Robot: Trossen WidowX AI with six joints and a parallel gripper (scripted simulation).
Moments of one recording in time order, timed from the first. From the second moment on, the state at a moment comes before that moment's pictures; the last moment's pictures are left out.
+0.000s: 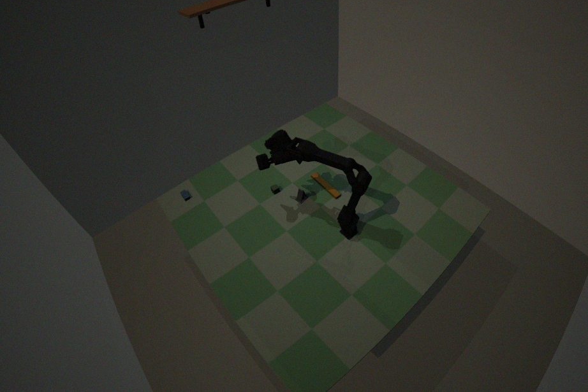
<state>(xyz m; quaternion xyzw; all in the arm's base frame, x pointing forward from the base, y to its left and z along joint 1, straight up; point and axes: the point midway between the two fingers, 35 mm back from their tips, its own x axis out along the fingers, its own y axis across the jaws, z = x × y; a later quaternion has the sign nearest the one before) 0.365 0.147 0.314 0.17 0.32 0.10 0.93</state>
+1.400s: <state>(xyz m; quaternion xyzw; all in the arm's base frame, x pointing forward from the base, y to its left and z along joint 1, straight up) 0.307 -0.074 0.148 0.00 0.62 -0.04 0.78</state>
